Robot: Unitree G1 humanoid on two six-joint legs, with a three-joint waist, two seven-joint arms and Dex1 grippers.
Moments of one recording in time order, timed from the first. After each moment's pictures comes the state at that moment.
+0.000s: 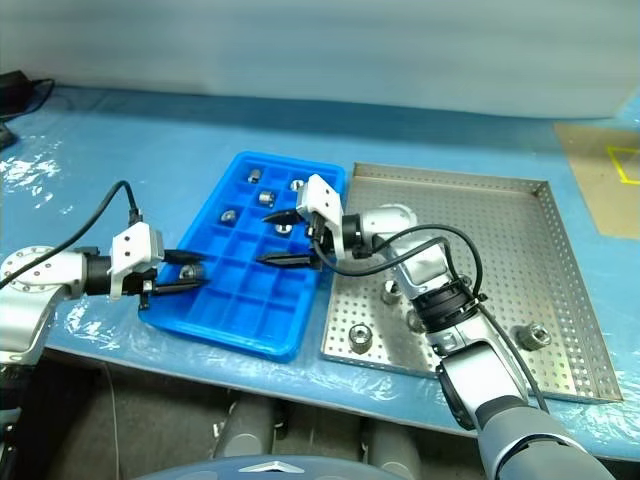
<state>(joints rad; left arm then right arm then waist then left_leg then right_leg) -0.18 0.84 0.11 -0.07 -0.22 0.21 -1.19 -0.74 -0.31 0.32 0.15 0.31 0.32 1.14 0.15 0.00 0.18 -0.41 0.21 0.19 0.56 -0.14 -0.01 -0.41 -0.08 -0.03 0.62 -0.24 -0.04</state>
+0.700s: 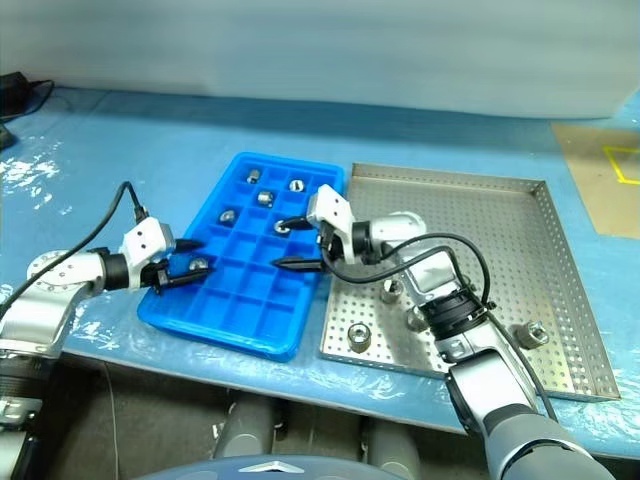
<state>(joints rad) -0.29 0.78 0.03 0.11 -0.18 0.14 -1.06 -0.68 -0.34 0.31 0.13 0.26 0.31 1.10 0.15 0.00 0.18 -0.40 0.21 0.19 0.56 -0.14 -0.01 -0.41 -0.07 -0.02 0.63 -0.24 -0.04</state>
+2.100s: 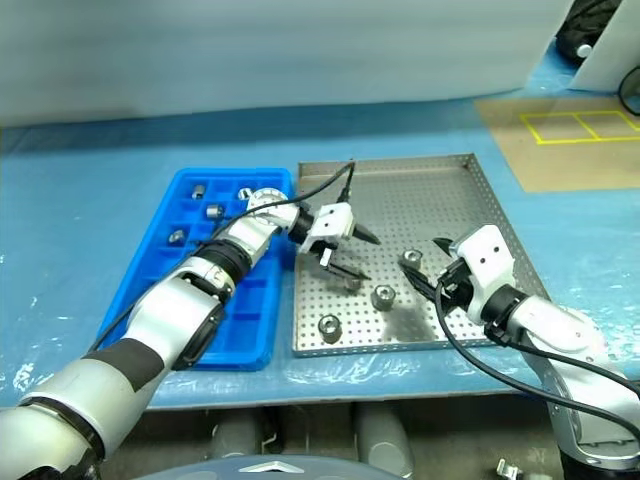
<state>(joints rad) -1.13 0.06 -0.31 1.19 0.06 -0.46 -1.39 0.08 -0.62 -0.28 -0.72 0.39 0.74 0.58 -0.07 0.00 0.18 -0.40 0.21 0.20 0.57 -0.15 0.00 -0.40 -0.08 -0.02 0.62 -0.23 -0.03</state>
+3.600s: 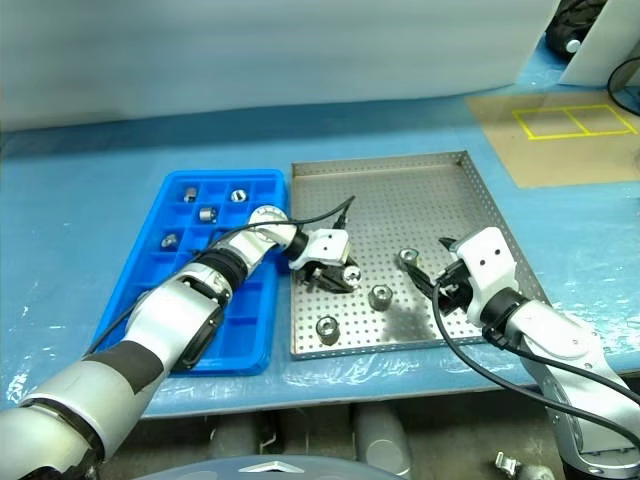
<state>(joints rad) -1.11 0.07 -0.31 1.28 0.25 -0.49 -1.28 0.09 -0.63 -0.24 -0.72 0.39 0.73 0.51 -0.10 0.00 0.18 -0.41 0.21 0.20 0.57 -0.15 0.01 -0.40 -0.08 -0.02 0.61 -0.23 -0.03</state>
